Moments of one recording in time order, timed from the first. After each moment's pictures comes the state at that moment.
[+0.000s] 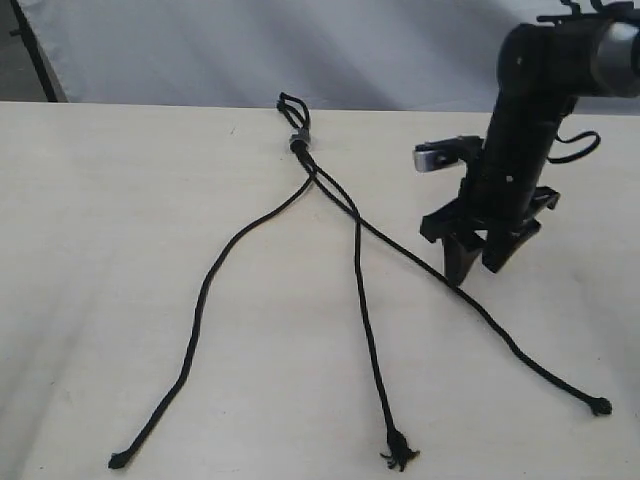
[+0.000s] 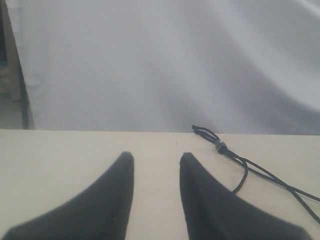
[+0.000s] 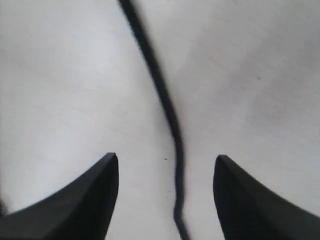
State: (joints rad) left arm -0.01 0.00 0.00 -0.03 0.08 -0.07; right arm 0.27 2.07 -1.47 0.11 1.22 -0.31
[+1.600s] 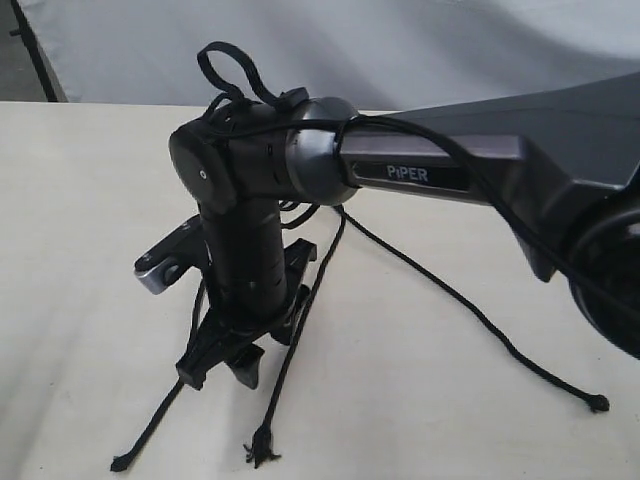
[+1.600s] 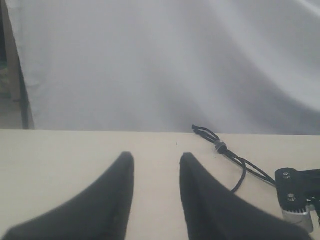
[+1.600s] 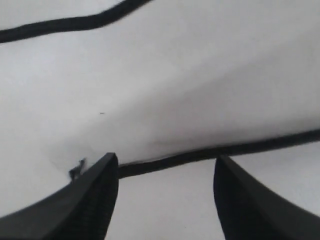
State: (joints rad) left arm -0.01 0.00 0.00 -0.03 0.08 -0.07; right arm 0.93 2.17 -1.65 0.07 1.21 -0.15
